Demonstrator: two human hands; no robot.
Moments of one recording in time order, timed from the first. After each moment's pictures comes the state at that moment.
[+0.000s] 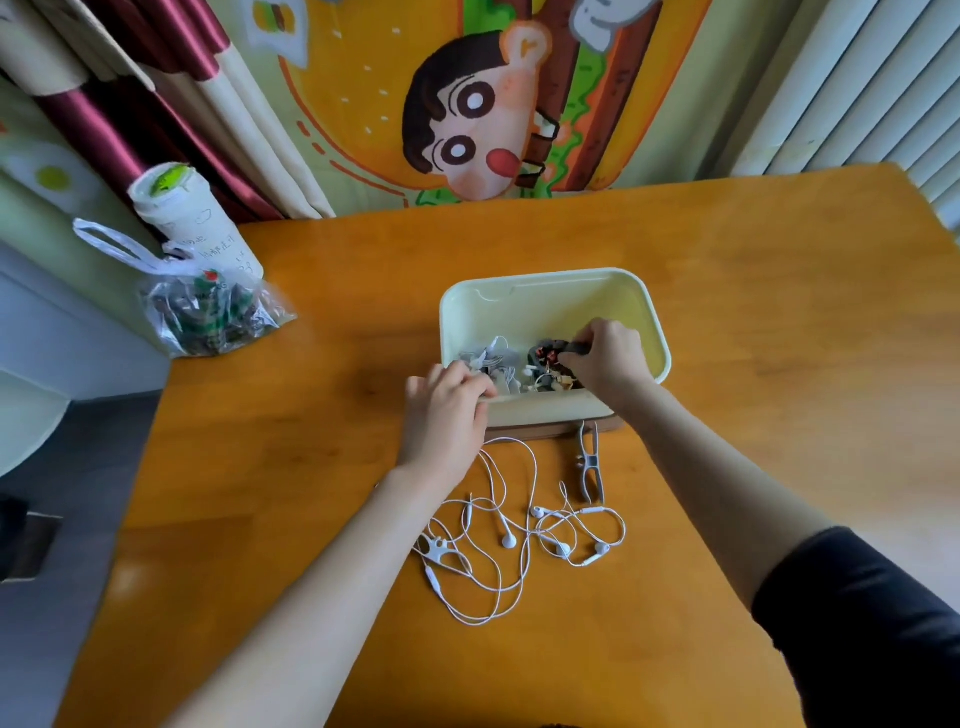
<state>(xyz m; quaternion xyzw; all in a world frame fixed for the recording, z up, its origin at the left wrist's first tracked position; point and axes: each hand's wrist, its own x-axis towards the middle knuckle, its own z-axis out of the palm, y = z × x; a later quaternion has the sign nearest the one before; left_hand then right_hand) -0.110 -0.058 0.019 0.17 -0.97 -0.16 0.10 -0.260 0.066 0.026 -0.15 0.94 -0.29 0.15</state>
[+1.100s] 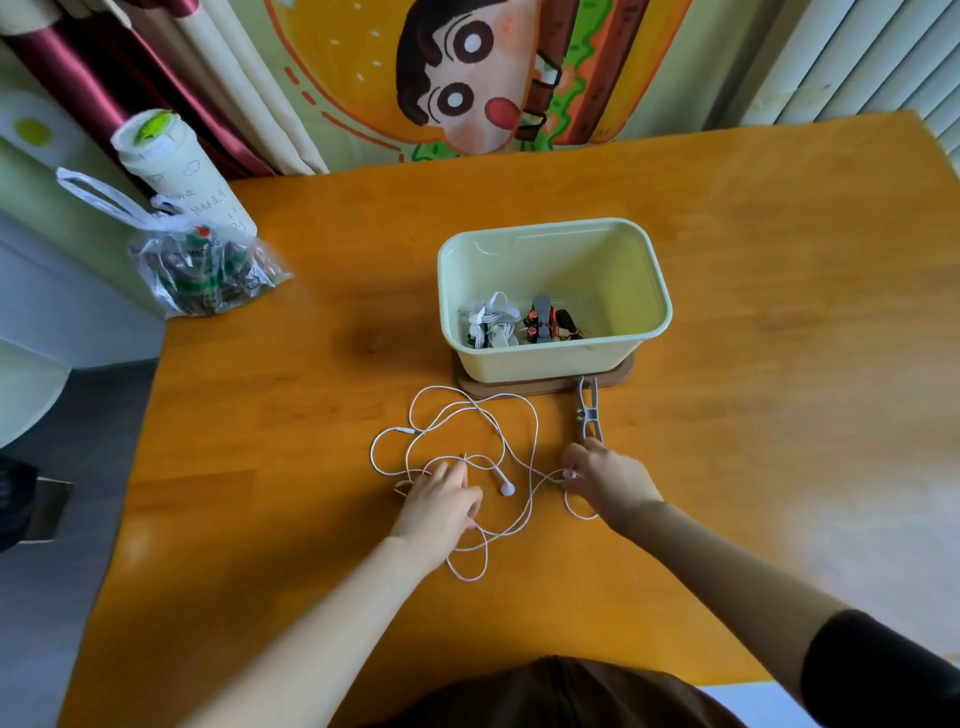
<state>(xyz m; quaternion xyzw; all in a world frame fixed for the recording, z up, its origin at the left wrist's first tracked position) -0.010 -0.026 -0.059 0.07 -0.97 -0.12 -0.21 -0.149 0.153 -0.071 -0.35 0.90 -0.03 0.26</state>
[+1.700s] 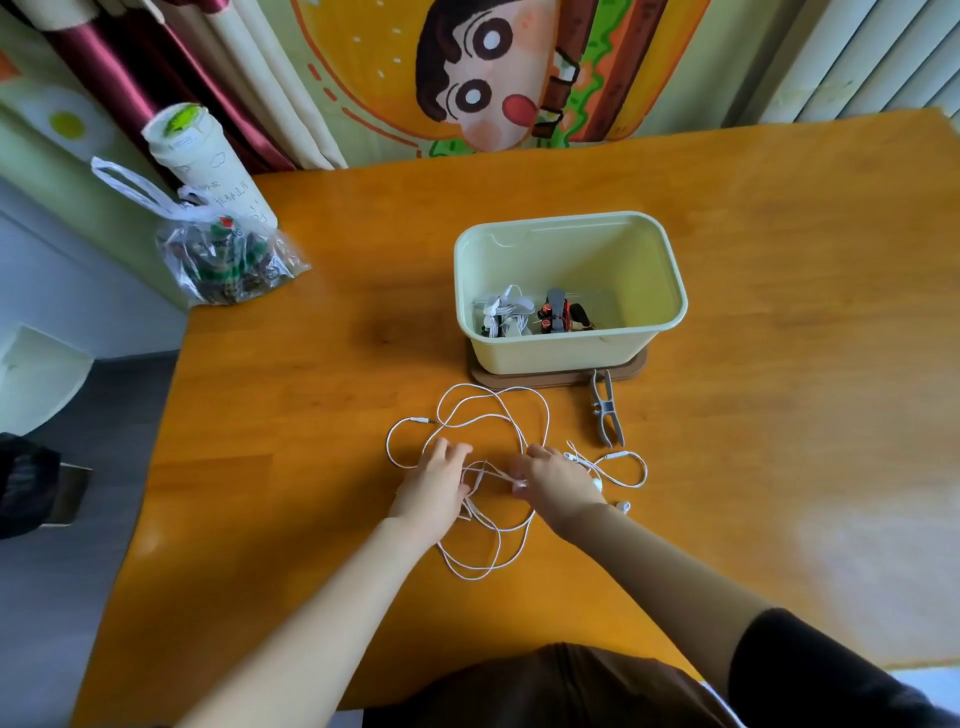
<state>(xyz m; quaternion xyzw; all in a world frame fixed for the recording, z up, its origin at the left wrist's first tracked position) -0.009 -0.038 -0.067 0.22 -0.94 -0.21 -0.17 -0.106 0.101 -0.073 -0.42 0.86 -0.07 0.27</state>
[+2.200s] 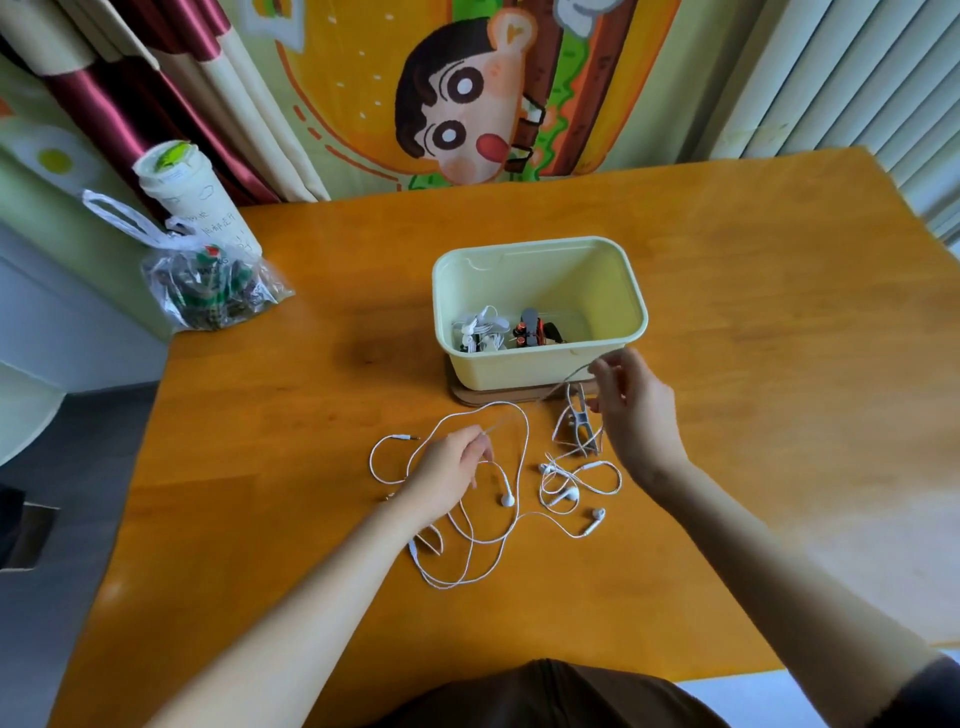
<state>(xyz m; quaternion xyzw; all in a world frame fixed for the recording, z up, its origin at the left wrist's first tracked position) -0.043 -0.025 -0.022 0.20 -0.86 -0.45 -0.09 -0.159 0.144 0.029 -0.17 0.86 -0.47 0.05</state>
